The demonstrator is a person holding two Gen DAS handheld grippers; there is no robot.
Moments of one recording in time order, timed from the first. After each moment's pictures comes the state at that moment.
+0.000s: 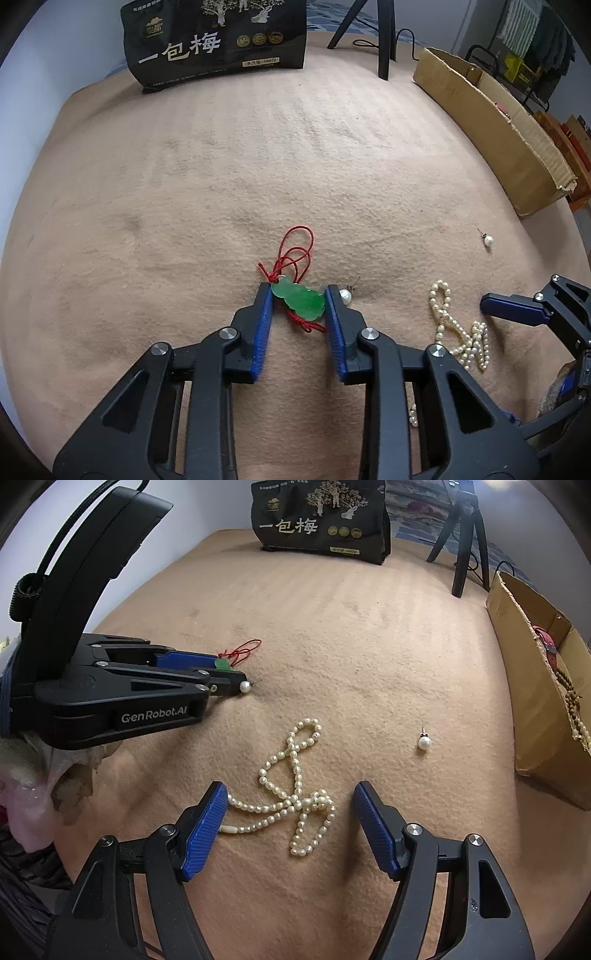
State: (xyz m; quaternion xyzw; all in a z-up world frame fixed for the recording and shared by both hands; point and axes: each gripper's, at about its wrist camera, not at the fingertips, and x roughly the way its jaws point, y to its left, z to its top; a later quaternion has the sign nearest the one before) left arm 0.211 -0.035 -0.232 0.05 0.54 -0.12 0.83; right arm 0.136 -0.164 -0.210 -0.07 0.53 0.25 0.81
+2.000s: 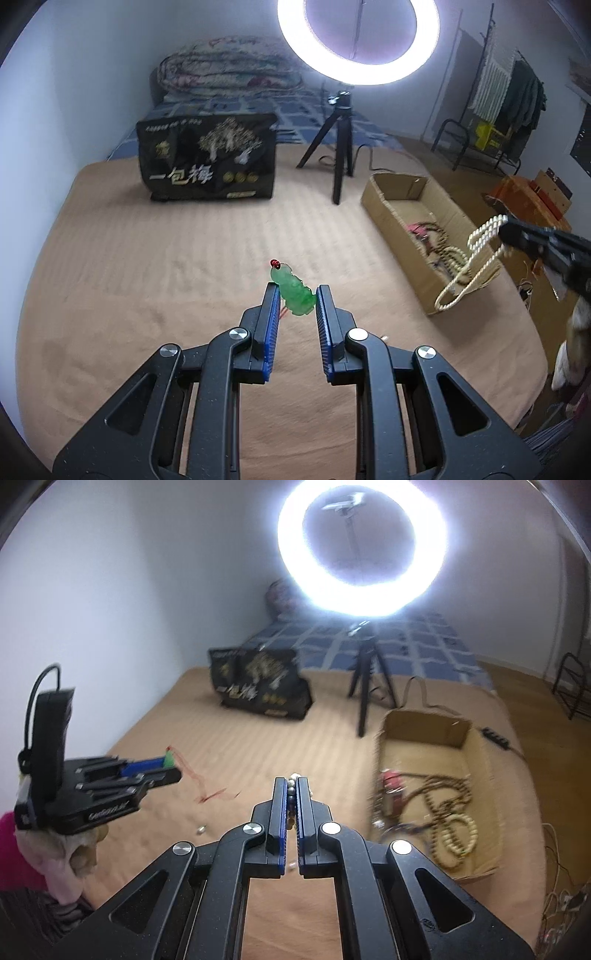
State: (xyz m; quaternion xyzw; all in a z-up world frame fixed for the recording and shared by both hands) left arm 0.195 -0.051 -0.103 -0.01 0.41 -0.16 0.90; right arm 0.165 -0.273 -0.053 0.03 0.37 0.19 0.91
